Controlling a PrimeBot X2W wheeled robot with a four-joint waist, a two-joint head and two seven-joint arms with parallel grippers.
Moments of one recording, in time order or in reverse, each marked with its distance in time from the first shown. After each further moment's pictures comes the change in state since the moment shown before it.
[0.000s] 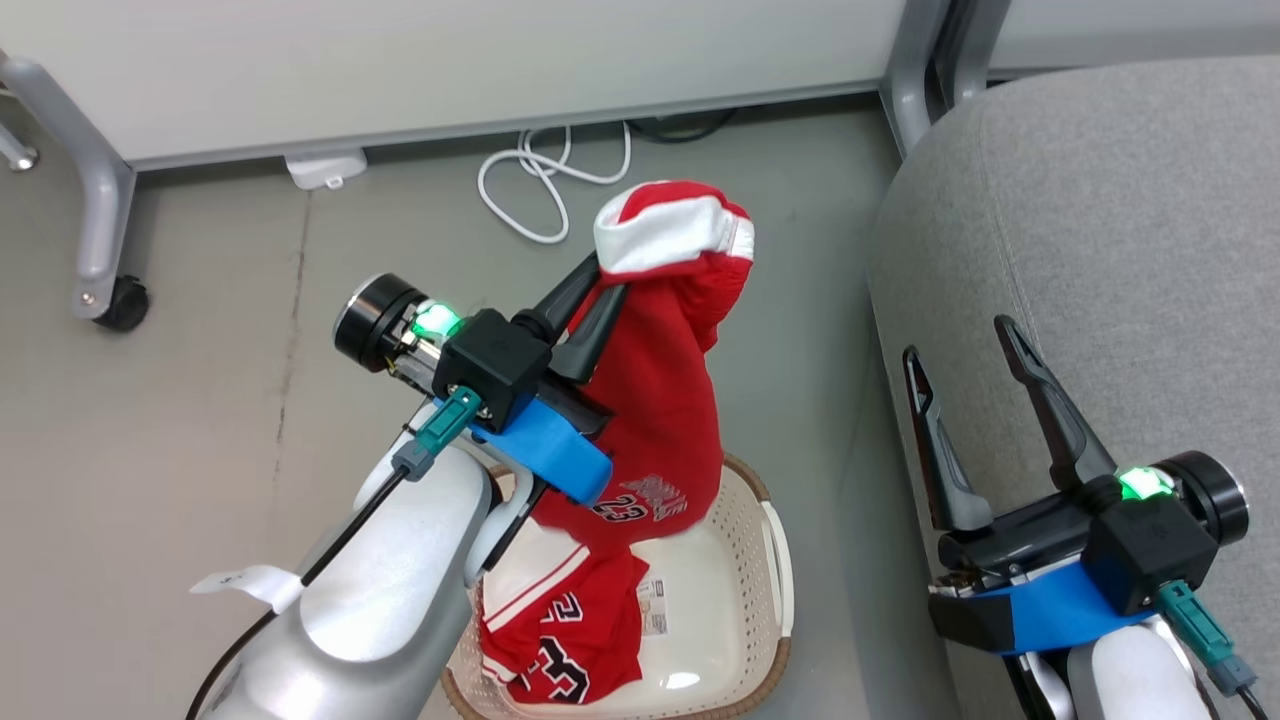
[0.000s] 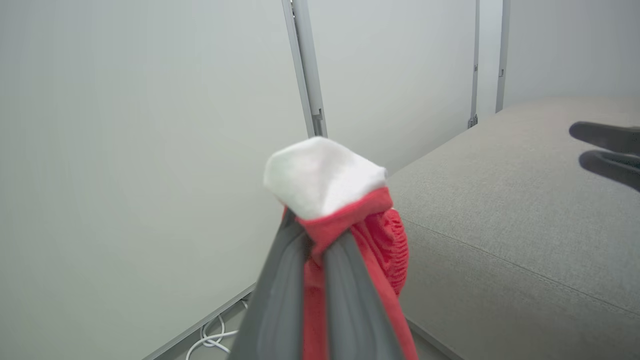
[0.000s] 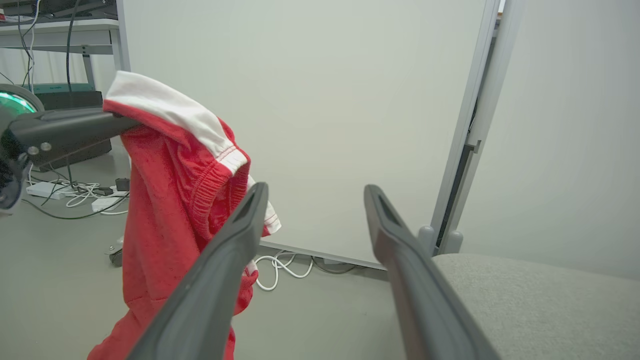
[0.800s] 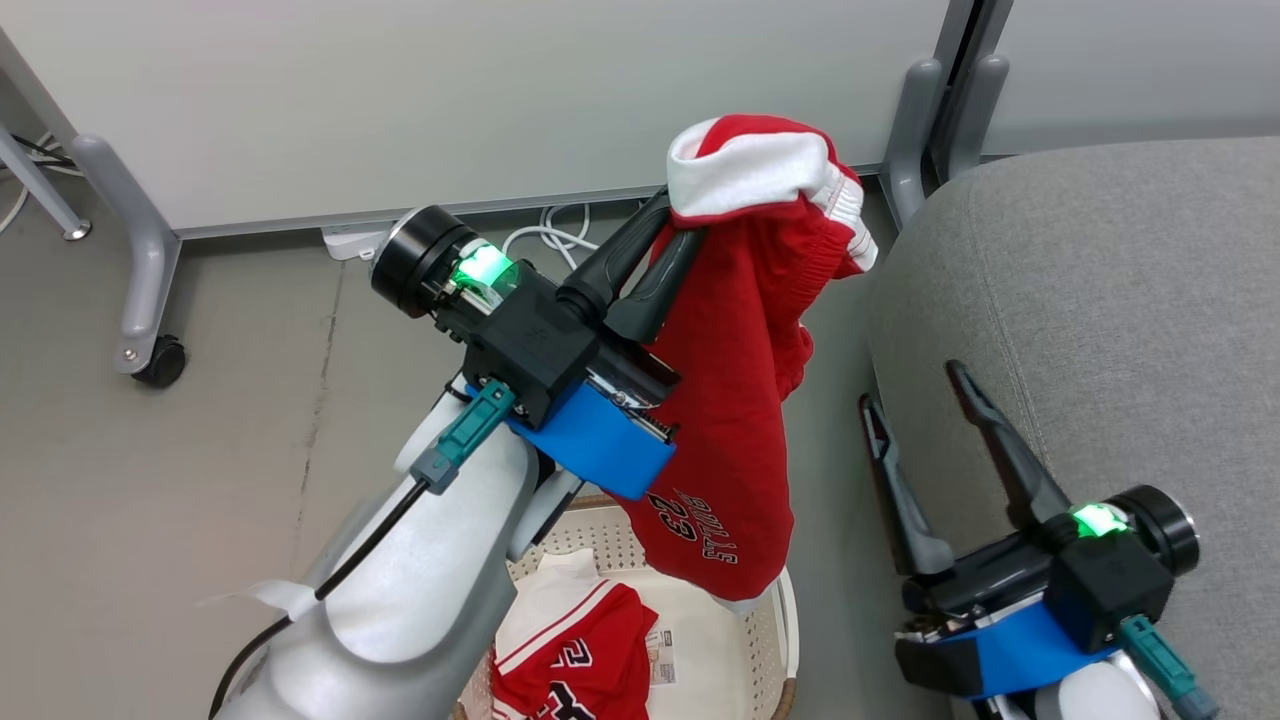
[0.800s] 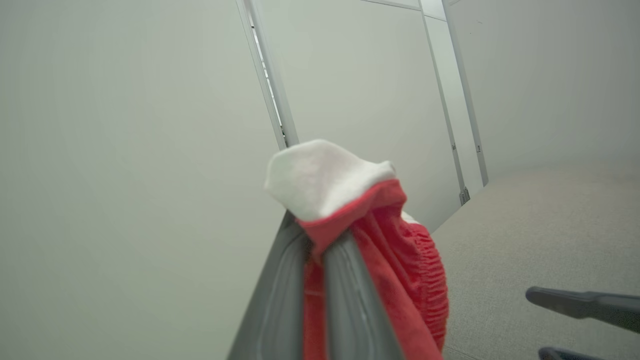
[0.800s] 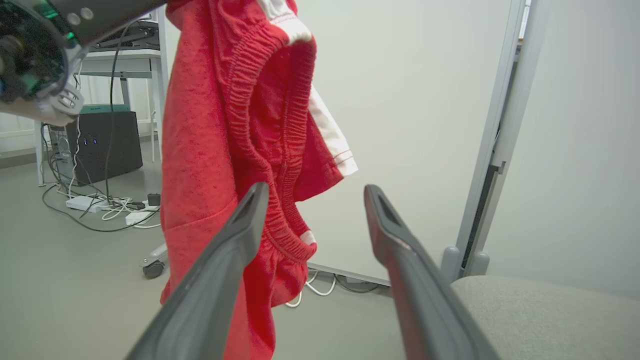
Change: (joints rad) left arm -0.029 -0.054 0.020 -0.178 0.041 0.000 0.000; right arm 0.056 0.000 0.059 -0.001 0.028 0.000 0.000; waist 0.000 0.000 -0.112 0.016
